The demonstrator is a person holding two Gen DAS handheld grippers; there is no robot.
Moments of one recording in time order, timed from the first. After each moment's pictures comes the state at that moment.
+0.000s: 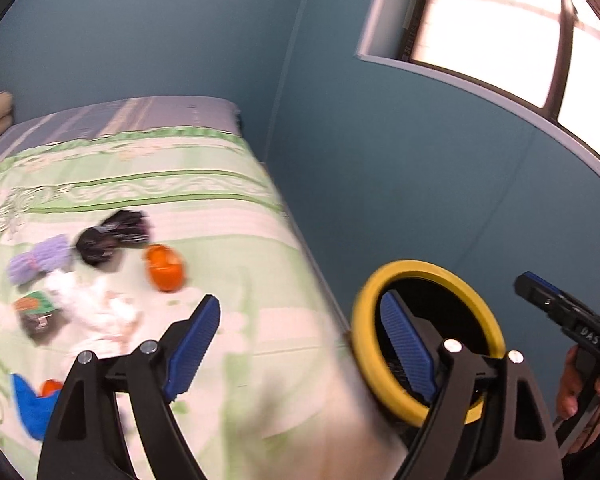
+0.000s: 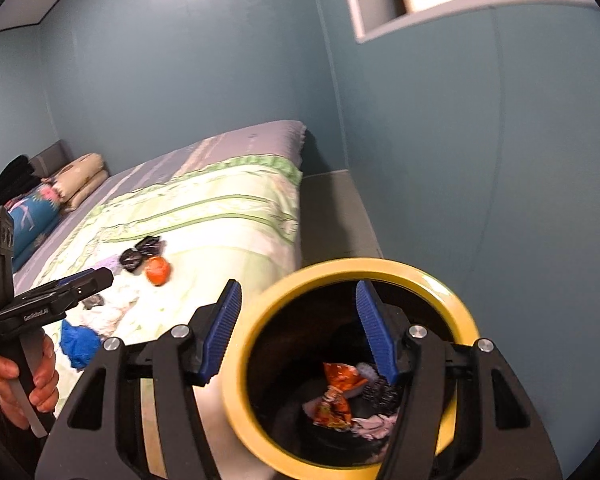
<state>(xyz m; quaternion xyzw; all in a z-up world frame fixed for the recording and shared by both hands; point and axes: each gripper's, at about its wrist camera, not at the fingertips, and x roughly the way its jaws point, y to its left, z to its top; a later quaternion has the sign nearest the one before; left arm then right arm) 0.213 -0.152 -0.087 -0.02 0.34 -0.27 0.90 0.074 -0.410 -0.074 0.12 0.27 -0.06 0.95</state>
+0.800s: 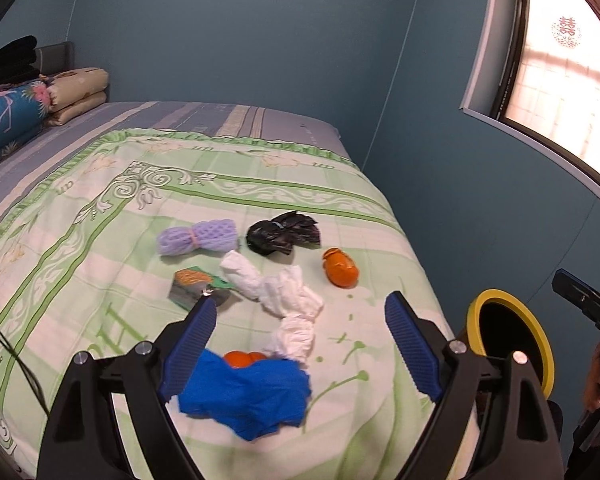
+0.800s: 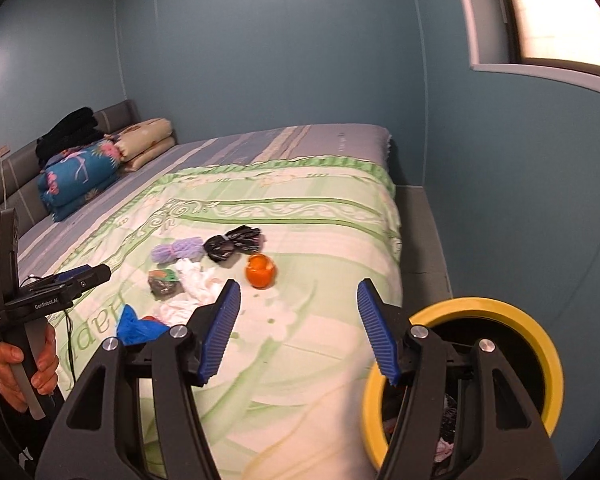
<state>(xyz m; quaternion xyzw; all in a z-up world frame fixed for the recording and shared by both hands) 0.193 0.022 -0.069 -0.06 0.32 -0.13 0.93 0.118 -0.284 -0.044 0.05 0.27 0.06 0.96</state>
